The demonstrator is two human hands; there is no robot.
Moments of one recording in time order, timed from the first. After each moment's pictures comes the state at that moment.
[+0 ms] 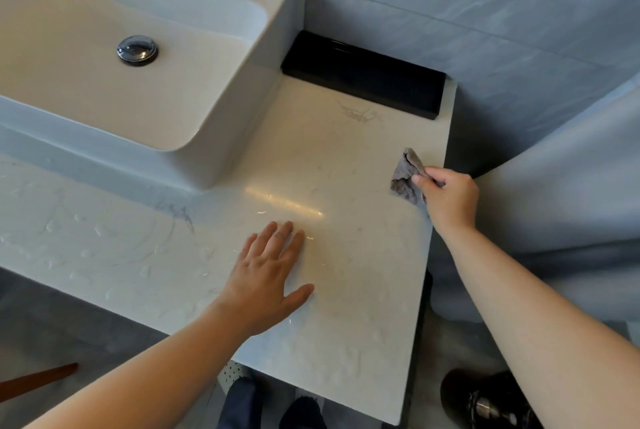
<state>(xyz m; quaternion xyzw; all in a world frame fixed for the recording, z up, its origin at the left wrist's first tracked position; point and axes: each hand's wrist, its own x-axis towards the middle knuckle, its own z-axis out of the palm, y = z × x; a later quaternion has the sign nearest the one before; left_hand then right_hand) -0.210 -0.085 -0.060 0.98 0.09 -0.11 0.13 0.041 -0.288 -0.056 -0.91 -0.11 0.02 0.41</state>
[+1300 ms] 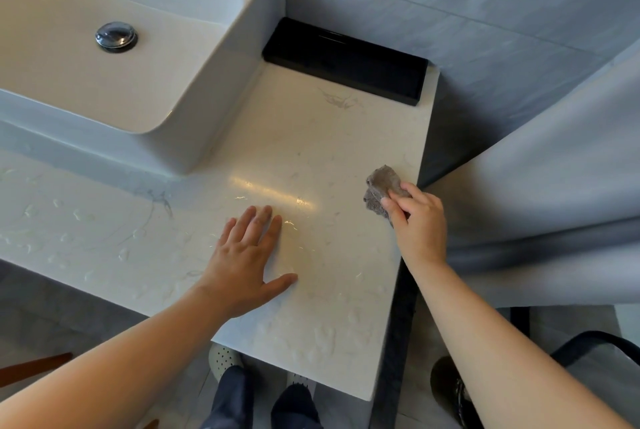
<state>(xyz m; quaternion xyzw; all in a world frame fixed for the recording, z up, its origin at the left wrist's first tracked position) -0.211 -0.094 -0.072 0.98 0.10 -0.11 0.11 -0.021 -0.315 -0.076 -0.94 -0.17 0.00 0.30</state>
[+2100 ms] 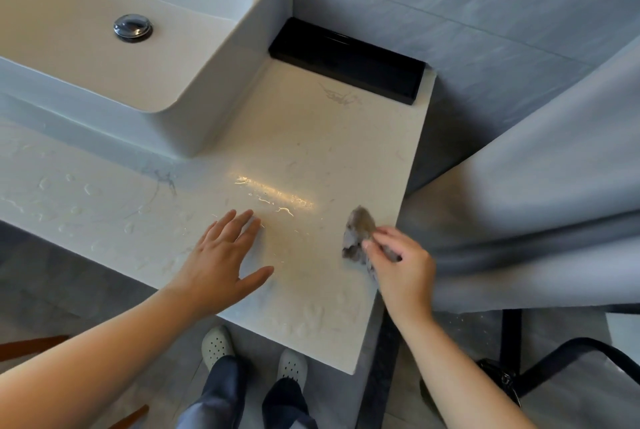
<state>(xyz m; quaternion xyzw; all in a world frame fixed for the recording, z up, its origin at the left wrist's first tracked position) -0.249 -0.102 -0.046 0.97 0.14 -0.10 0.15 -0.112 -0.340 -0.047 -0.87 -0.15 0.02 0.47</state>
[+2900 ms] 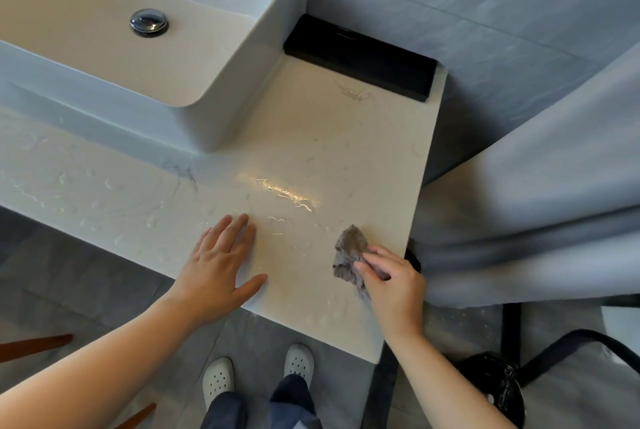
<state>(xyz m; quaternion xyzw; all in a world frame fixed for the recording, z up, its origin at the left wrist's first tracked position) -0.290 -0.077 -0.064 0.97 0.15 -0.10 0.15 -0.162 -0.324 -0.068 -0.89 -0.14 0.05 0.43</state>
